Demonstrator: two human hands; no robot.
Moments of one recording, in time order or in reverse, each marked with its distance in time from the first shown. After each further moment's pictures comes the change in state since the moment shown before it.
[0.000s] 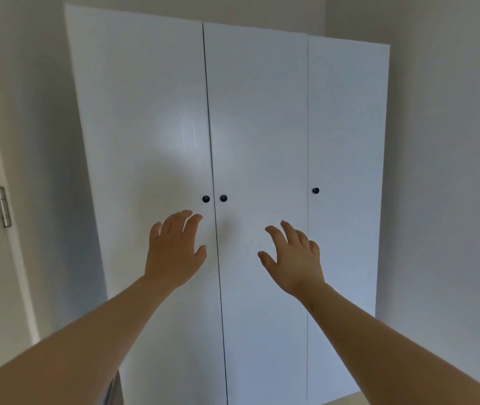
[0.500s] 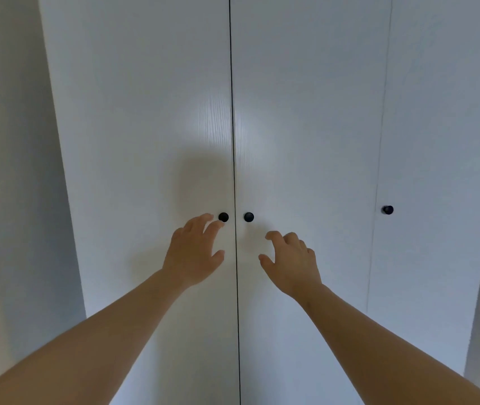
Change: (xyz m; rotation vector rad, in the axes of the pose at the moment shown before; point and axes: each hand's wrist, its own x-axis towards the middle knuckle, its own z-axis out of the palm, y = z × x) left_hand 0.188 -0.057 0.165 0.002 -0.132 -0.014; right_hand 0.250 0.015 0.138 0.135 -0.062 -0.099
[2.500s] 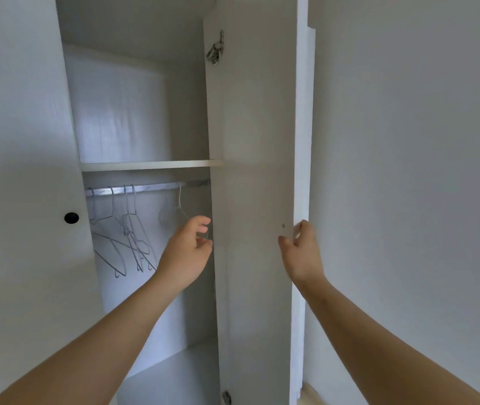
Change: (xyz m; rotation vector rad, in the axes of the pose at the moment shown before) left_hand 0.007 0.208 0.030 -1.025 -0.034 0.055; right_hand -0.119 0.157 -0.110 0.549 0.505 0.540
